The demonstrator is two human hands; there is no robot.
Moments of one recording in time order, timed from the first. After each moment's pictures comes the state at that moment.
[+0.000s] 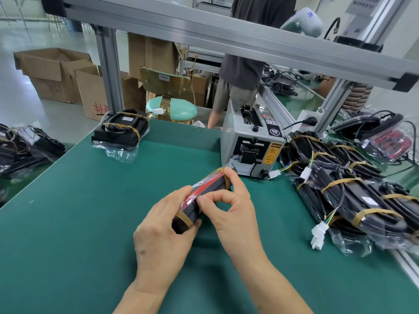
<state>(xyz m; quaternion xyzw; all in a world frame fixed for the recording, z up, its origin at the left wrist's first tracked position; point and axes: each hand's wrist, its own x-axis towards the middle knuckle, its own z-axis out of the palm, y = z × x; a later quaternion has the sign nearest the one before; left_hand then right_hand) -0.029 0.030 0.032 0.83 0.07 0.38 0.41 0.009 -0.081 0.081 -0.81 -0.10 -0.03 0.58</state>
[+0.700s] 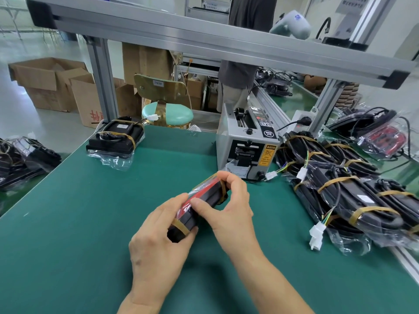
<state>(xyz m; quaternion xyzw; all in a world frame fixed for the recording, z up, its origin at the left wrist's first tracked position) -0.033 0.029 0.039 0.83 0.07 0.36 0.42 0.018 -0.083 0.082 -0.82 -0.09 -0.06 0.56</state>
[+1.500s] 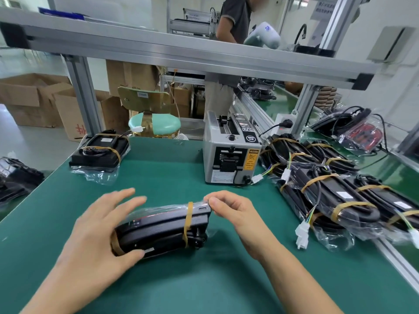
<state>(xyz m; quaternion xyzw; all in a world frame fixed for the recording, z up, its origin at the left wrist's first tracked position) -0.041 0.114 0.075 0.92 -0.08 0.22 0.32 0.054 -0.134 0.074 -0.71 -0.18 0.10 0.67</state>
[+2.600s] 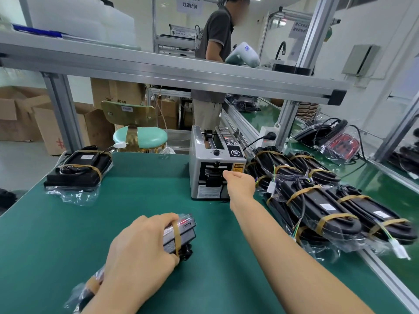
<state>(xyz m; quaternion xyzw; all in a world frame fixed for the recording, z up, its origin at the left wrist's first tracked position) -0.002 0.029 0.102 0.96 0.03 0.11 0.25 0.169 -0.134 0.092 -0.70 0.21 -0.11 0.68</state>
